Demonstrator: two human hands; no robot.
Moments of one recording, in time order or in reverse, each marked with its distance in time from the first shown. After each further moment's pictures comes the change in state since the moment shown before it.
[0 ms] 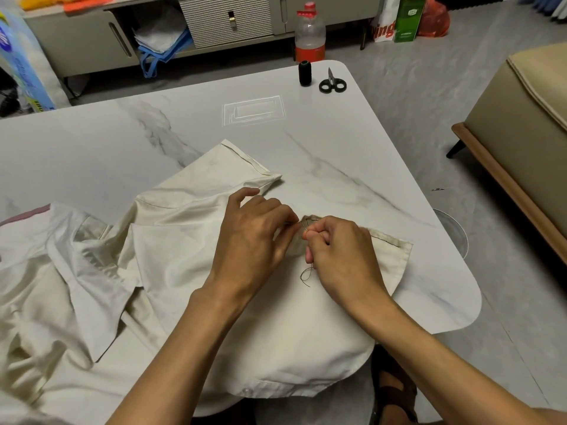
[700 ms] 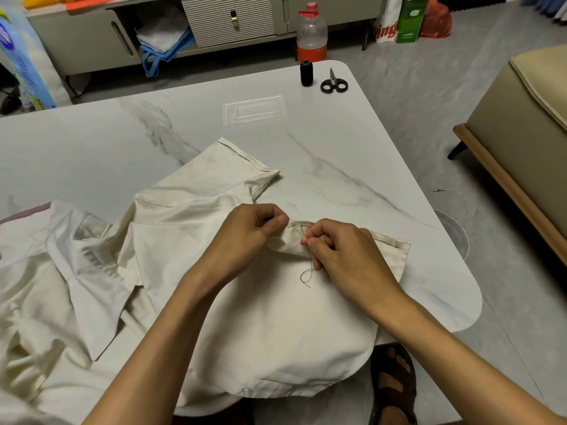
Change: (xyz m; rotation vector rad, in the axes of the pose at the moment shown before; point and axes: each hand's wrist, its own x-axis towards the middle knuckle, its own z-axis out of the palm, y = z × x) left_hand 0.009 -0.008 -0.015 -0.608 -0.444 -0.677; right_hand 0.000 0.008 -0.016 0.034 -0.193 -0.097
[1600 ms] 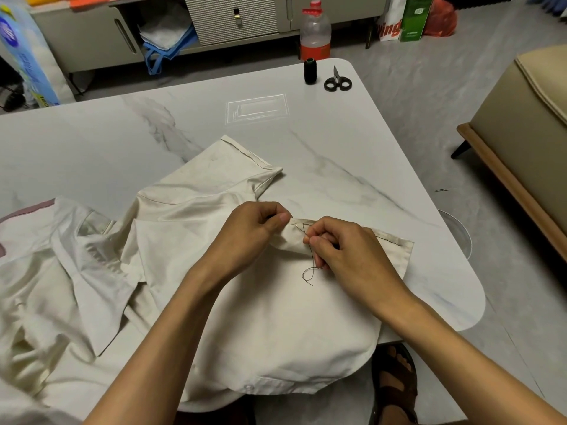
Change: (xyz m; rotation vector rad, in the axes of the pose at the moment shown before) left_hand 0.000 0.001 0.000 0.012 0.008 -0.019; right_hand 0.000 0.003 -0.001 0.034 -0.028 -0.027
